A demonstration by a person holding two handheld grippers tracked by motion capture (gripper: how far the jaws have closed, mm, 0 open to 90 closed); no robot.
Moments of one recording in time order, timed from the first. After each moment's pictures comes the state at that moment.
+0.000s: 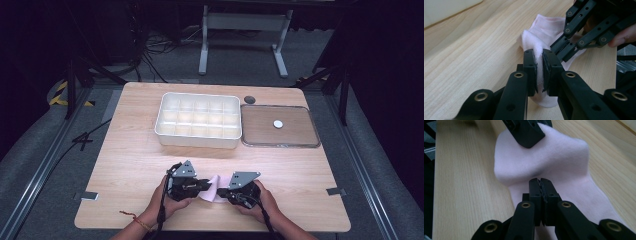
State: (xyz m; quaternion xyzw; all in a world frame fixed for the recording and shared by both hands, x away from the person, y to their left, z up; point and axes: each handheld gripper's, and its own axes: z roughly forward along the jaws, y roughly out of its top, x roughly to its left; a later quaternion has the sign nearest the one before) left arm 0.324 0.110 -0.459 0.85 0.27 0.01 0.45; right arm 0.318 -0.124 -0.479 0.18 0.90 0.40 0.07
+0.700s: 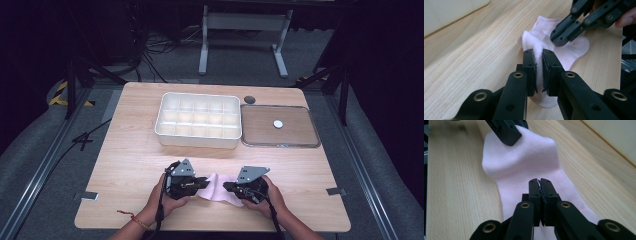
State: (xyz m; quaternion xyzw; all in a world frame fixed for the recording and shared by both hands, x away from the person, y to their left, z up) left arm 0.326 0.111 -0.453 0.86 0.26 0.03 0.44; right arm 0.325 -0.142 -0.466 0.19 0.89 0.41 0.09
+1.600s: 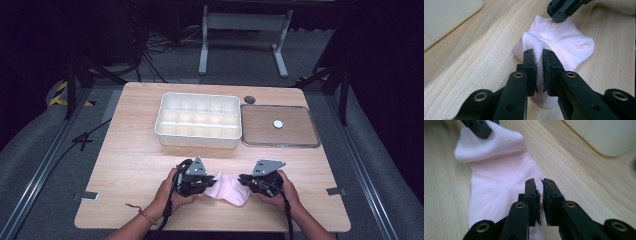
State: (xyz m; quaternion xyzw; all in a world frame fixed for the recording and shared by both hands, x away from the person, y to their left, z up) left arm 0.335 0.085 -0.449 0.89 0.23 0.05 0.40; right arm 0.340 -0.187 -0.461 0.23 0.89 0.39 0.12
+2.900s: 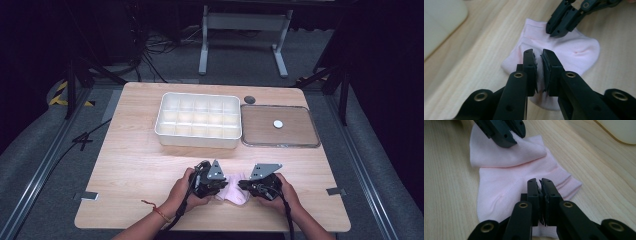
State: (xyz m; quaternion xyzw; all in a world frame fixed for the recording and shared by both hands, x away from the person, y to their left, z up) left arm 0.335 0.043 -0.450 0.91 0.19 0.09 0.35; right arm 0.336 -0.183 -0.470 0.22 0.90 0.37 0.09
